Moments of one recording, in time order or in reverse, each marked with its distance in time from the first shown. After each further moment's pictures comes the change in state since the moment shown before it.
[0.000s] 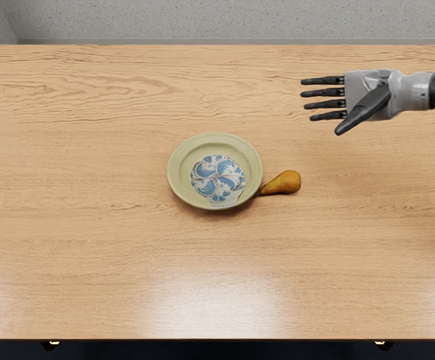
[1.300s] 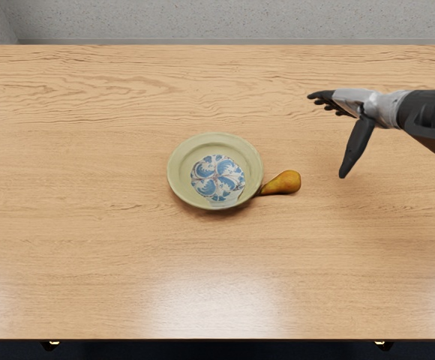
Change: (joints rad) left arm 0.000 0.000 0.000 0.000 0.000 0.000 0.000; right arm -0.075 -0.079 0.040 0.561 -1.007 -0.452 0.062
